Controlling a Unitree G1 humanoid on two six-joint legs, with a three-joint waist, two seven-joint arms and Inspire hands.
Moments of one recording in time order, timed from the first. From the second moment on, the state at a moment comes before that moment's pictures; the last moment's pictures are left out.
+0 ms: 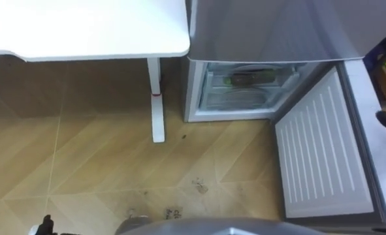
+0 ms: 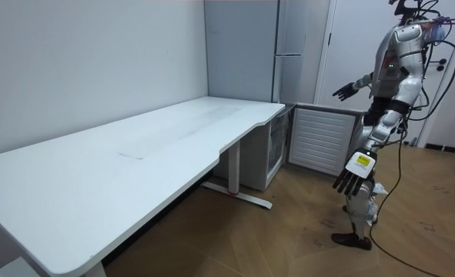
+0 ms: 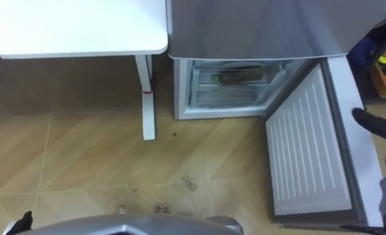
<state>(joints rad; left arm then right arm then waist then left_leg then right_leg) 0.32 0.32 0.18 0.93 0.08 0.01 0.11 0.00 -0.65 -0.34 0.95 0.63 -0.03 -0.12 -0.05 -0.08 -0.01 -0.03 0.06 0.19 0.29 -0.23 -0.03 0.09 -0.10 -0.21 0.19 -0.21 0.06</state>
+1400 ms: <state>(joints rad) 0.26 0.29 0.07 0.97 0.12 -0.02 0.08 0.03 -0.43 -0.07 1.09 0.62 -0.06 0.06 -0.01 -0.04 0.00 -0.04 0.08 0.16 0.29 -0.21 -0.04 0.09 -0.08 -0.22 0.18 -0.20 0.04</state>
